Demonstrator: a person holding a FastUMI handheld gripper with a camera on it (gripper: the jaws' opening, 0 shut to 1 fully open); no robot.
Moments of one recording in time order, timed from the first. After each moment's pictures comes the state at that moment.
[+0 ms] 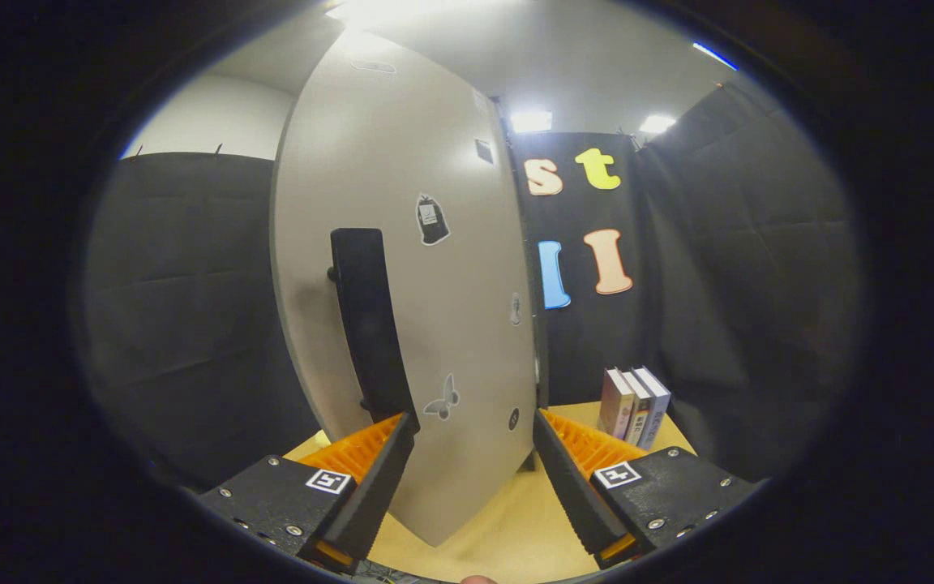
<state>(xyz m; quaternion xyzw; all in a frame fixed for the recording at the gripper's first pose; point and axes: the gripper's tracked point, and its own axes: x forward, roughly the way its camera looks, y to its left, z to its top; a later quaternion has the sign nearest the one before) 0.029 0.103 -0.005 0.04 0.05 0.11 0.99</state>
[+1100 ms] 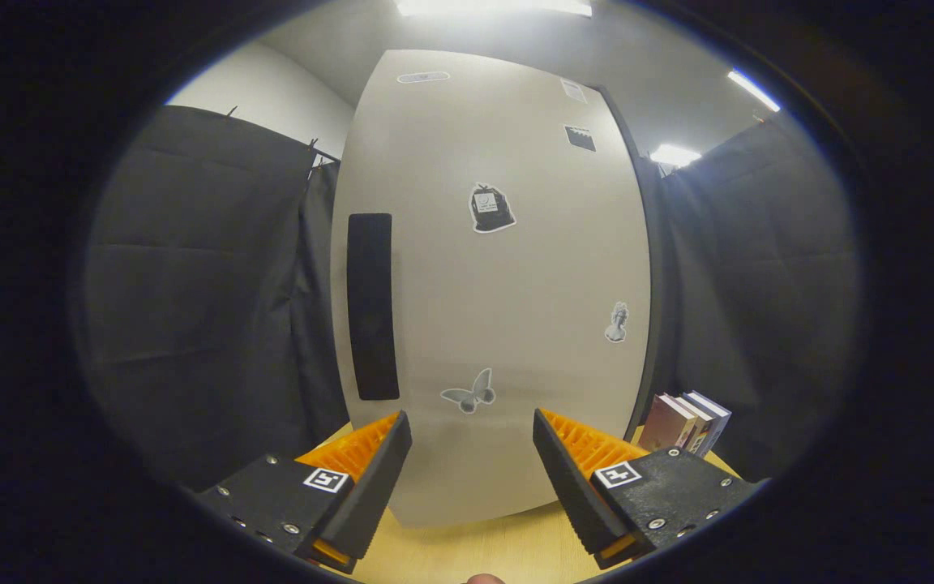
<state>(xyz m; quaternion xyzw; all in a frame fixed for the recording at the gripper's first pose) 0.142 0.244 -0.020 0.00 0.01 0.05 1.00</state>
